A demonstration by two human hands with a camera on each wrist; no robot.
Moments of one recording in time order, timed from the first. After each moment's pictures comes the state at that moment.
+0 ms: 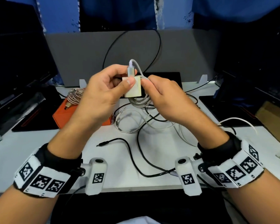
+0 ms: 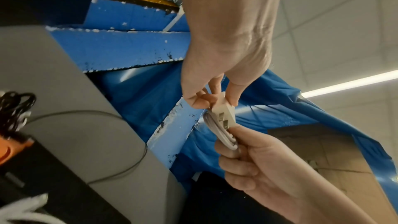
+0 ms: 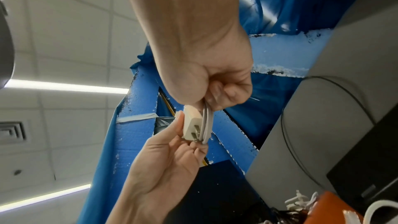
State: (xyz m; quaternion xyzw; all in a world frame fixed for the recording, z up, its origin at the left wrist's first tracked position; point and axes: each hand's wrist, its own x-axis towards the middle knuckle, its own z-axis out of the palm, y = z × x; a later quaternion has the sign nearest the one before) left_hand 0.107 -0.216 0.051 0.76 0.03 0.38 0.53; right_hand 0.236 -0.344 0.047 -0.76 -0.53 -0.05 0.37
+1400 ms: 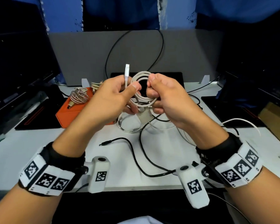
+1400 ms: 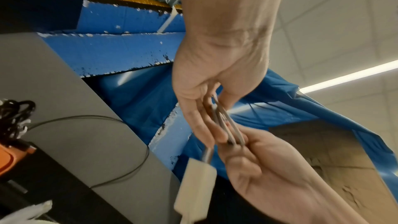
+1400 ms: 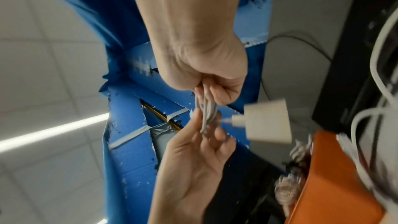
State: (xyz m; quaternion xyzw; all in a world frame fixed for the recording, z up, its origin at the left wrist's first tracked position) left_hand 0.108 -0.214 0.049 0.82 0.13 0.29 0.48; right_hand 0.231 -0.337 0.040 -0.57 -0.44 0.25 0.64
